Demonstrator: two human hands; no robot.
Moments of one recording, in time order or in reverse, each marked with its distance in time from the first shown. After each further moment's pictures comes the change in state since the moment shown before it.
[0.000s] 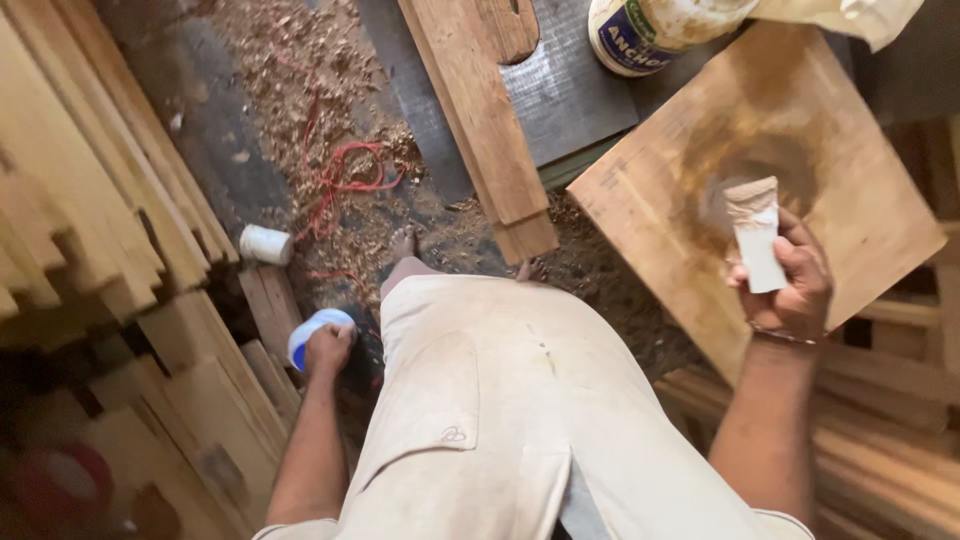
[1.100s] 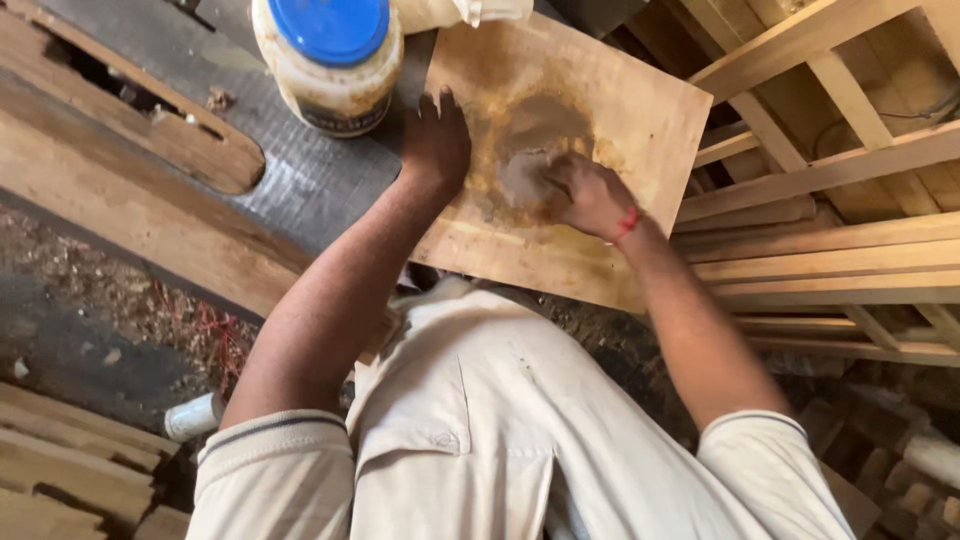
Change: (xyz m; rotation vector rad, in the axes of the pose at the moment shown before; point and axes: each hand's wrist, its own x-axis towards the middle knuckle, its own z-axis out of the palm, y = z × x) left_hand -0.105 0.640 0.100 0.764 0.408 1.635; right_hand 0.051 -0.027 -0.033 -1.679 0.029 -0.138
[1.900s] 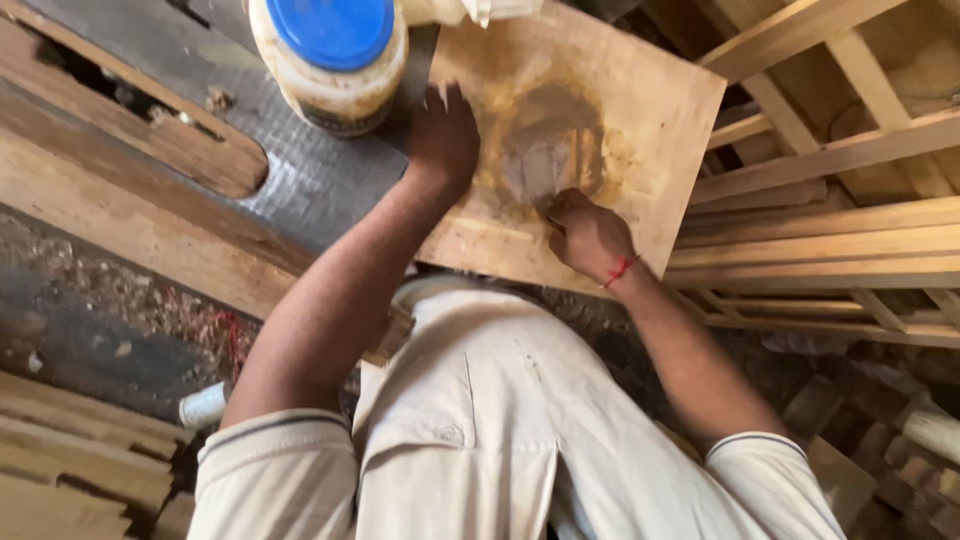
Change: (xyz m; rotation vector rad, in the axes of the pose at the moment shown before) left_hand -0.001 0.012 0.018 -0.372 0.055 -0.222; right_hand -0.032 -0.035 0.033 -0.115 -0.090 0.209
